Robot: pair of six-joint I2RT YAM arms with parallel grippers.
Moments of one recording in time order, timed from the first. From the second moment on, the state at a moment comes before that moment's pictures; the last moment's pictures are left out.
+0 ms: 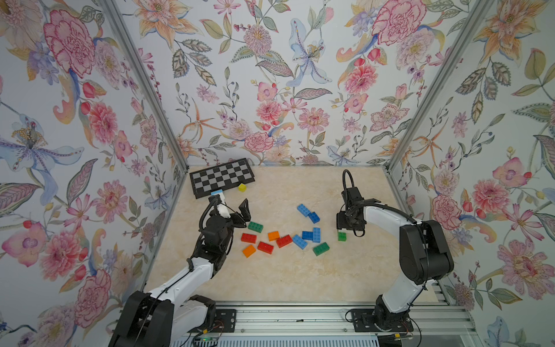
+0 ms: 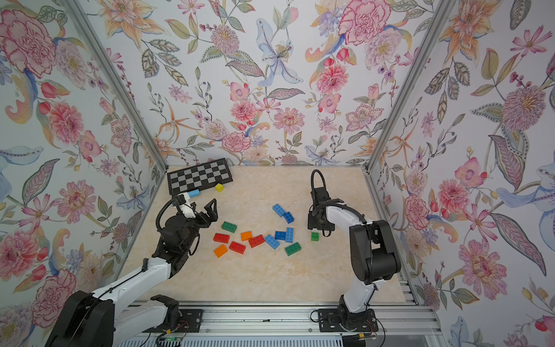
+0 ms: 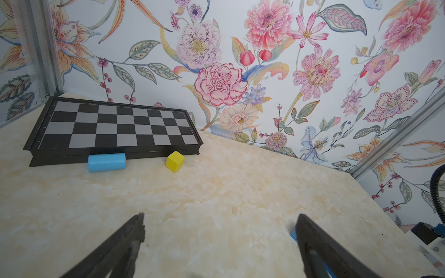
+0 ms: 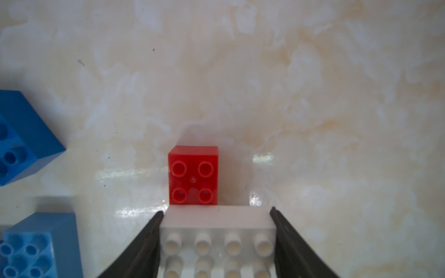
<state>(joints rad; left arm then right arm) -0.32 1.10 0.41 0.59 -0.16 -0.40 0.27 1.72 1.10 -0.67 0.11 0.30</state>
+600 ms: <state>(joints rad) -0.32 0.96 0.40 0.50 -0.18 -0.40 0.56 1.44 1.11 -0.78 0.18 0.31</state>
